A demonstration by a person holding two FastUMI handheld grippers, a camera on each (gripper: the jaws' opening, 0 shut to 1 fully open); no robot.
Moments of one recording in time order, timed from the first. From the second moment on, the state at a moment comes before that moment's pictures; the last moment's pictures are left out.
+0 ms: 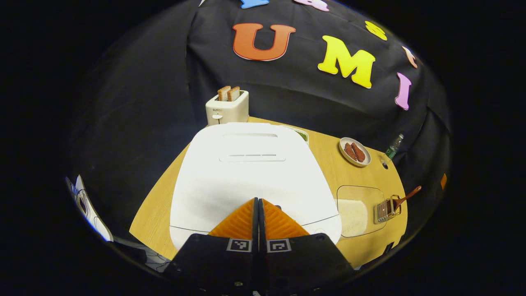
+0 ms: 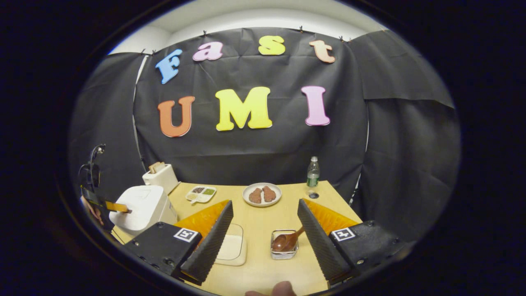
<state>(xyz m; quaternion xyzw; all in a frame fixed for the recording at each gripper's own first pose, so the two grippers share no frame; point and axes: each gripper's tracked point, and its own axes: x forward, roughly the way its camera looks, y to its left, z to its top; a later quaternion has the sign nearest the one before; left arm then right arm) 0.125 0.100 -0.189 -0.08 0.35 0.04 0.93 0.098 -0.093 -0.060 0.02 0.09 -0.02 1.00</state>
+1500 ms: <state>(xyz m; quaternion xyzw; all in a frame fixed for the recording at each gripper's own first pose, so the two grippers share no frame) 0.138 0.089 0.003 -0.03 0.03 0.06 1.00 0.059 -0.126 -0.028 0.00 0.06 -0.04 1.00</state>
